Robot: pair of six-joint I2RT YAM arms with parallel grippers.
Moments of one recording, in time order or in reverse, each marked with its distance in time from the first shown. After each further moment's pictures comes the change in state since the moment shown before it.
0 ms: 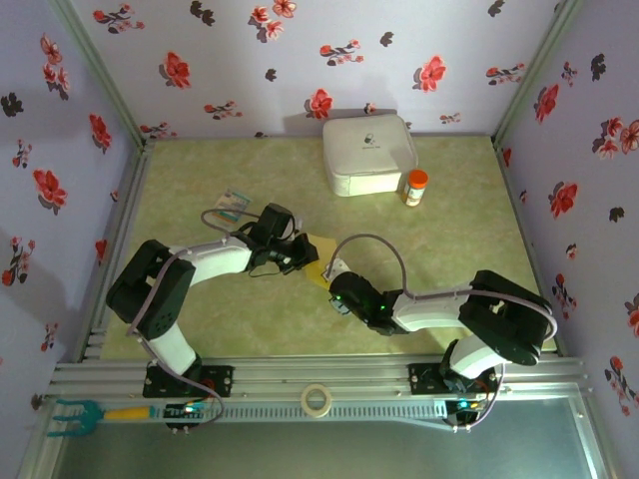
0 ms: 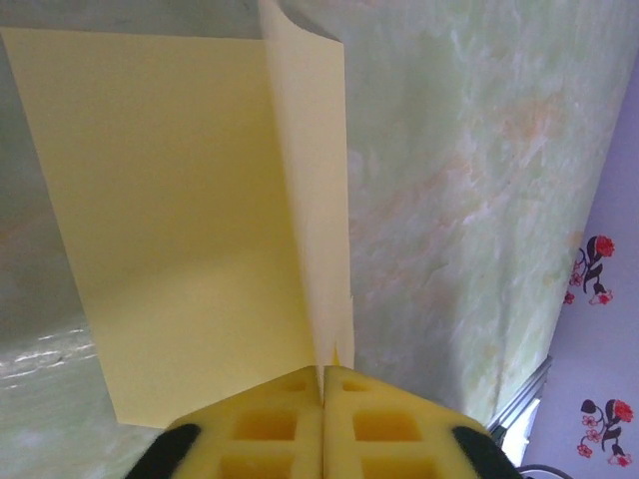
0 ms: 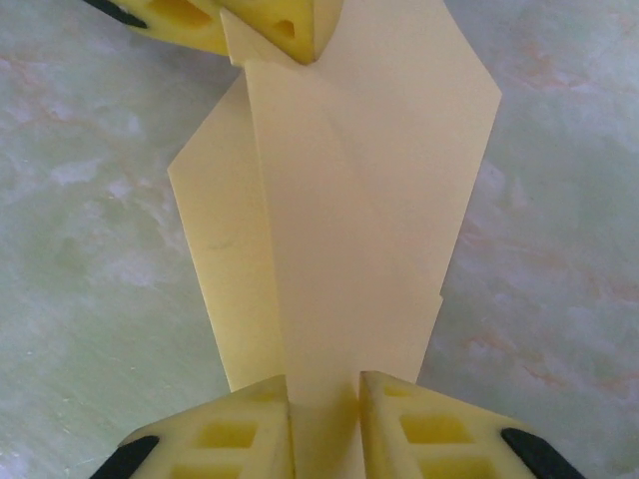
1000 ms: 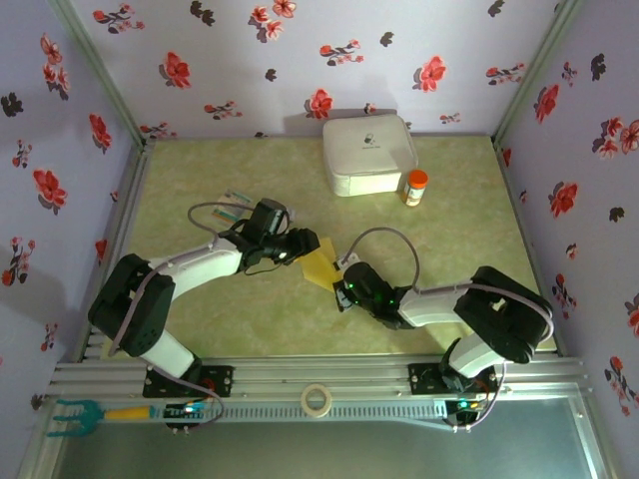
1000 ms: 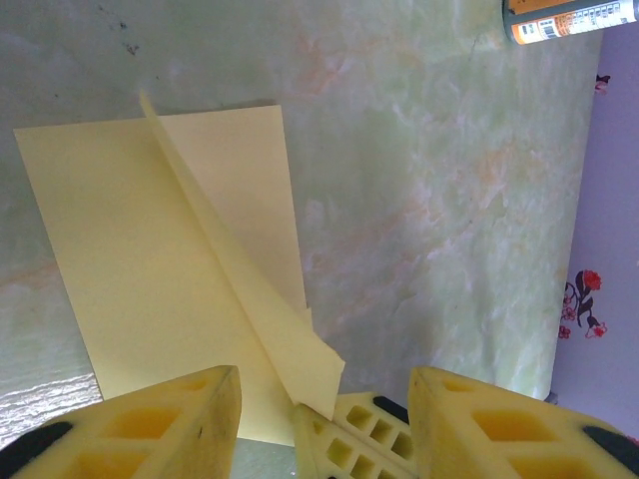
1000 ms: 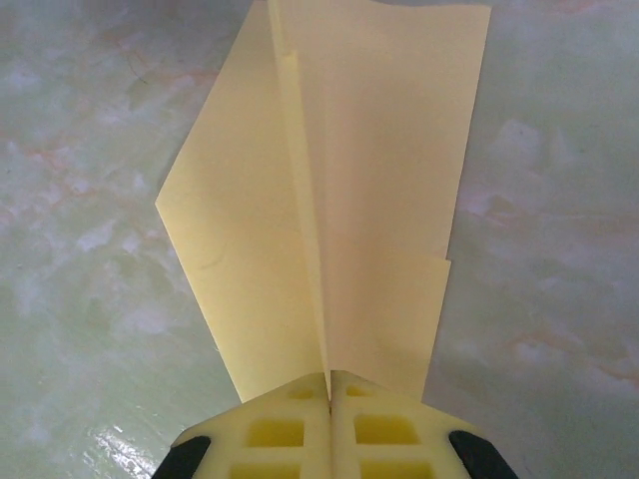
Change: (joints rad) left arm -0.002 -0.124 -0.002 -0.040 -0.113 0.021; right arm -0.139 0.021 -0.064 0.173 -0.263 0.197
